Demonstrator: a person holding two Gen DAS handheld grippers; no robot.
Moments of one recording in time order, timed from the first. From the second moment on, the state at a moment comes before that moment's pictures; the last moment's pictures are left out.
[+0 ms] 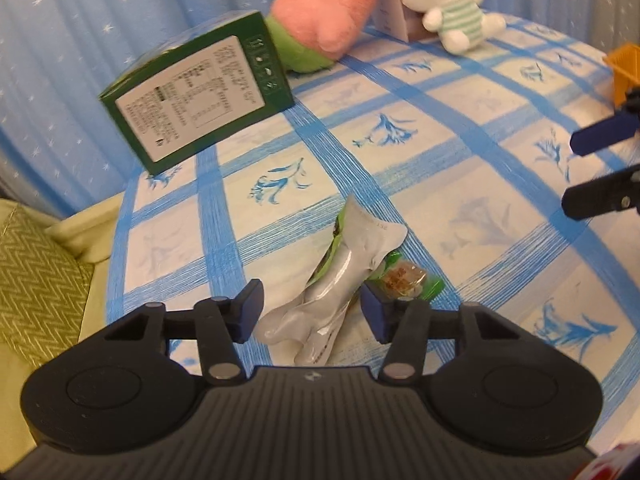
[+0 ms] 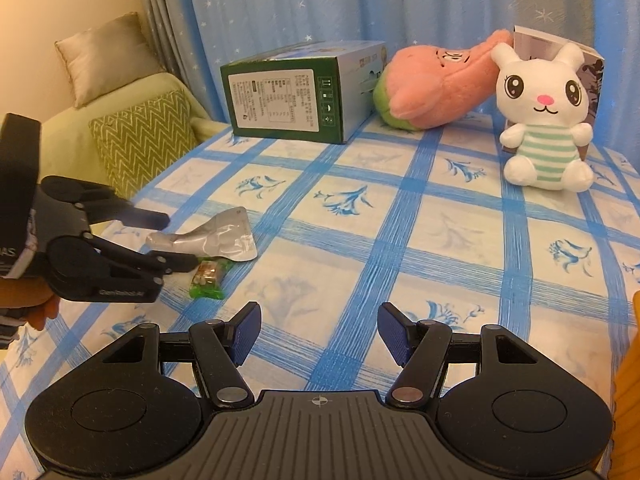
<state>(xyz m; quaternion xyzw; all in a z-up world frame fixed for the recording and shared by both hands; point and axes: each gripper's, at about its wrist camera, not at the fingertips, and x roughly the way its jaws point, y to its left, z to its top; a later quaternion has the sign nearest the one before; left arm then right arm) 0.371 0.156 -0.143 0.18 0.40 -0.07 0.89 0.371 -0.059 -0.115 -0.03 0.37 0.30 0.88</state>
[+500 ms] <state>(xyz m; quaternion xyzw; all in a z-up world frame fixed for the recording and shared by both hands) 0.381 0.179 -0.141 0.06 0.43 -0.04 0.90 0.377 -0.036 -0.119 -0.01 0.37 0.33 0.87</state>
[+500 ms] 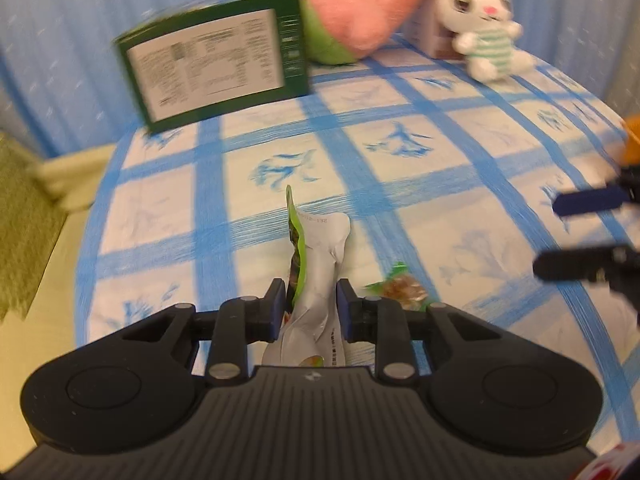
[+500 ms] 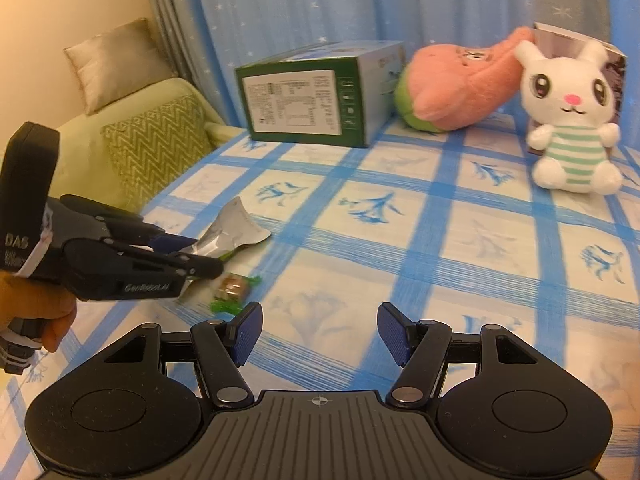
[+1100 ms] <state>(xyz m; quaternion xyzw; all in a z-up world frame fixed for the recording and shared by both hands) 0.361 0.218 -0.134 0.01 0.43 0.01 0.90 0.383 0.046 -0.152 -0.01 0.35 0.36 0.86</state>
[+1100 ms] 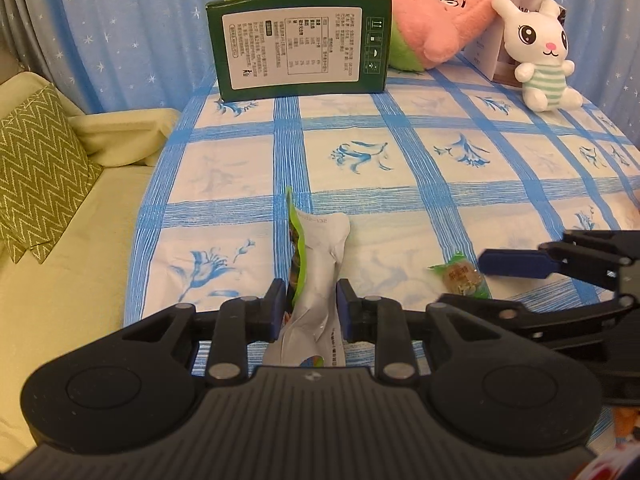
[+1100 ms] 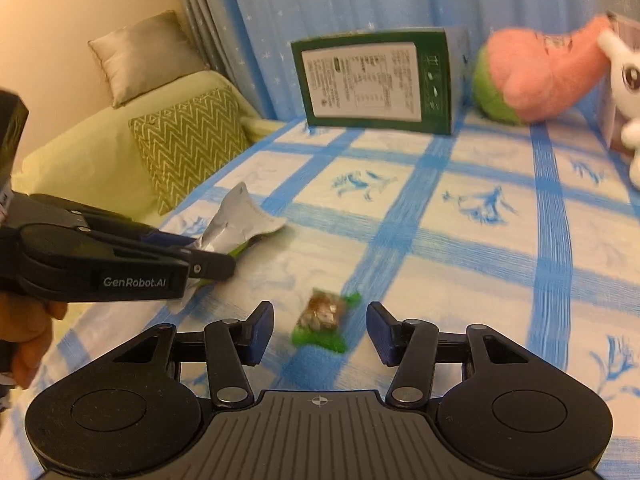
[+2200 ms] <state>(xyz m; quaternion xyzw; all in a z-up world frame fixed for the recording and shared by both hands) 0.279 0.056 -0.070 -0.02 0.37 -0.10 0.92 0.281 -0.122 -0.077 -0.01 0.34 0.19 0.92</state>
